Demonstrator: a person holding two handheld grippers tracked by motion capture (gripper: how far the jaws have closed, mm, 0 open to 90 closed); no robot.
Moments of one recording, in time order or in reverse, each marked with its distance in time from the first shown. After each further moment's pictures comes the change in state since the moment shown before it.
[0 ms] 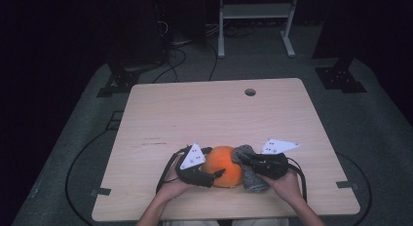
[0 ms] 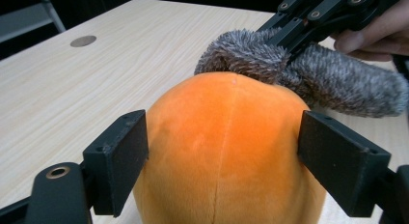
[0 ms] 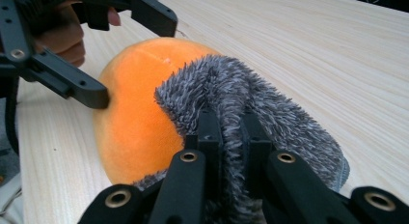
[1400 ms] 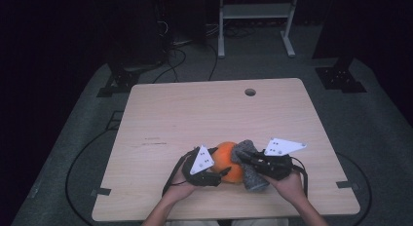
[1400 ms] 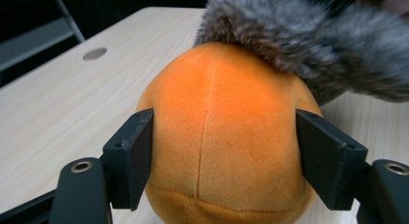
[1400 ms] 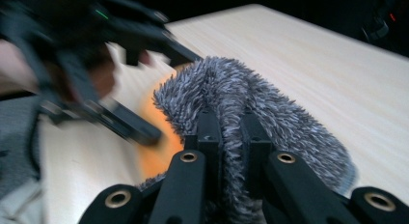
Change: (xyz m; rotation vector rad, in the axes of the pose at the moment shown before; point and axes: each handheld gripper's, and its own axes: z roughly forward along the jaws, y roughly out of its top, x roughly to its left) left arm -0.020 0.012 0.013 -0.015 0.077 0.082; right arm 0.019 0.023 -0.020 -0.089 0.036 -0.100
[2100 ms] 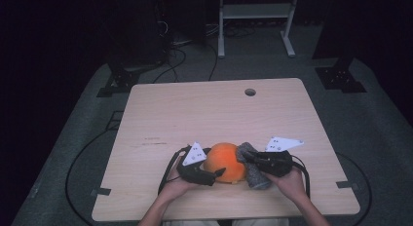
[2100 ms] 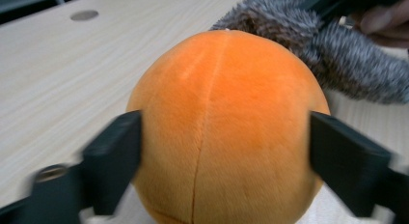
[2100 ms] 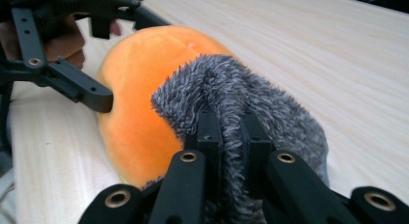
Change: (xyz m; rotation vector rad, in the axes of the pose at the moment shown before) left arm 0.021 -0.017 -0.005 0.041 -0.038 -0.133; right arm -0.026 -0.024 0.007 0.081 -0.043 0.095
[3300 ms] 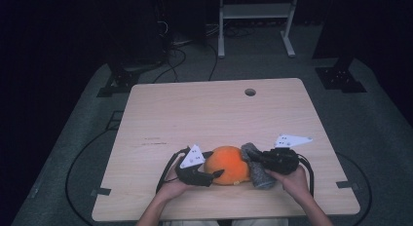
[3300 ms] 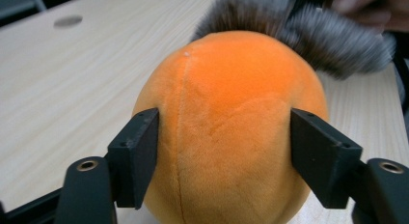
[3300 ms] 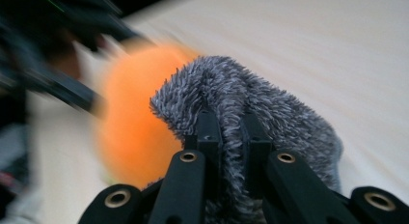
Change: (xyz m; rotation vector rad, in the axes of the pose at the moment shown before) left arm 0.000 -0.004 -0.003 0.000 -0.088 0.061; right arm -0.016 -0.006 -0.008 -0.051 0.088 0.113
